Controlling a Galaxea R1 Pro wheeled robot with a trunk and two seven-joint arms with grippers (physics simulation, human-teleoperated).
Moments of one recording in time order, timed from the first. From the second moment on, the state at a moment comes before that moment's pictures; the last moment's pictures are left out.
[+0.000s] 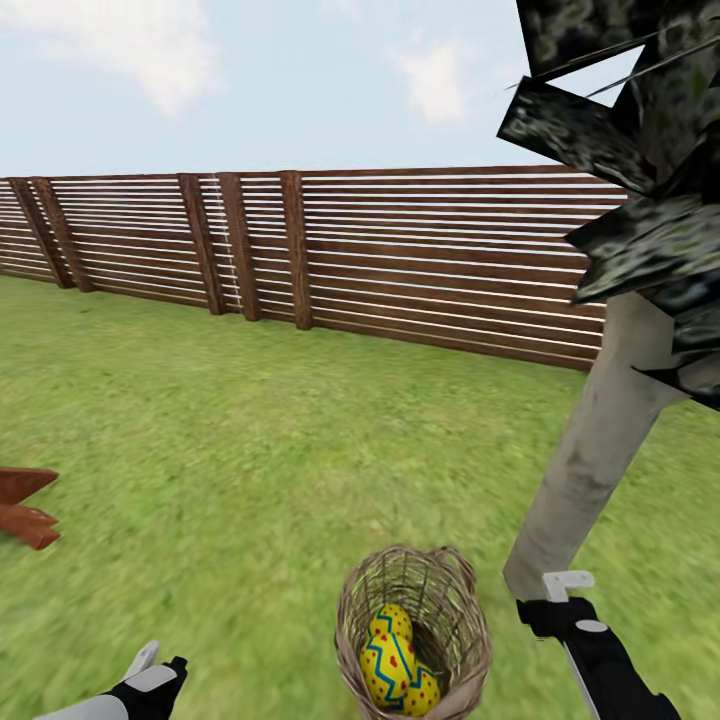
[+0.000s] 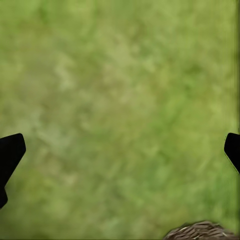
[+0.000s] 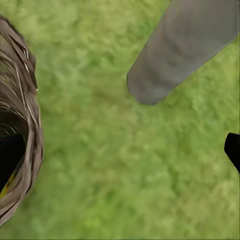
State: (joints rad) left arm -0.63 0.11 0.09 0.05 1.15 -0.16 0.25; right arm -0.32 -0.10 -0.21 -0.91 0.27 0.37 0.08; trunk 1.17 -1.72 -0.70
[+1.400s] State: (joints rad) left arm -0.63 0.09 0.09 0.05 1.15 -0.16 0.25; right arm -0.31 -0.04 0.30 -1.39 1.02 0.57 0.97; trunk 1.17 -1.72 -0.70
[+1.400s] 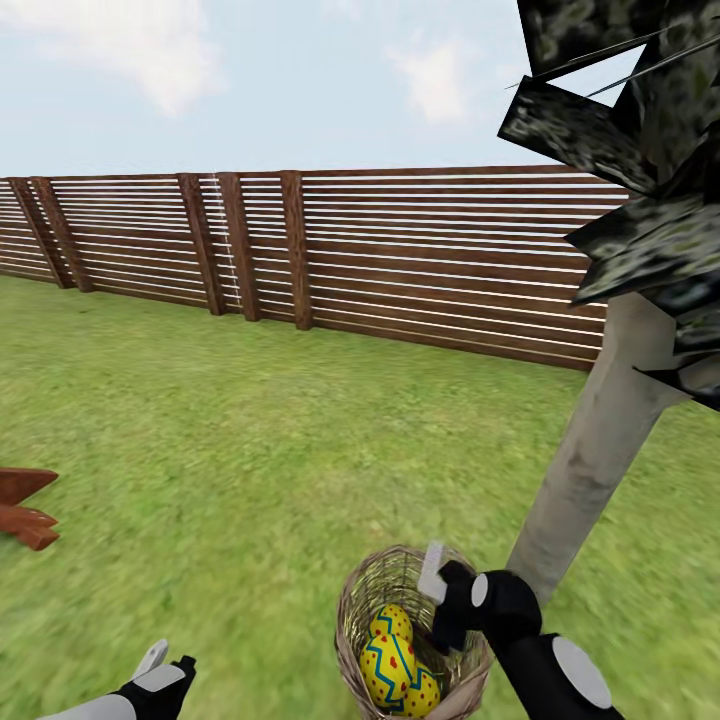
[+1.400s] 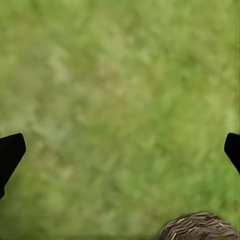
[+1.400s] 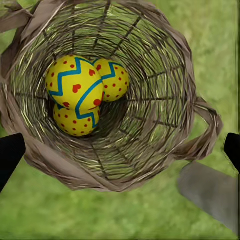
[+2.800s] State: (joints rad) left arm -0.63 0.06 0.01 0.03 1.15 -0.16 0.11; right arm -0.59 0.10 0.34 -0.71 1.06 0.45 0.79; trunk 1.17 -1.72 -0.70
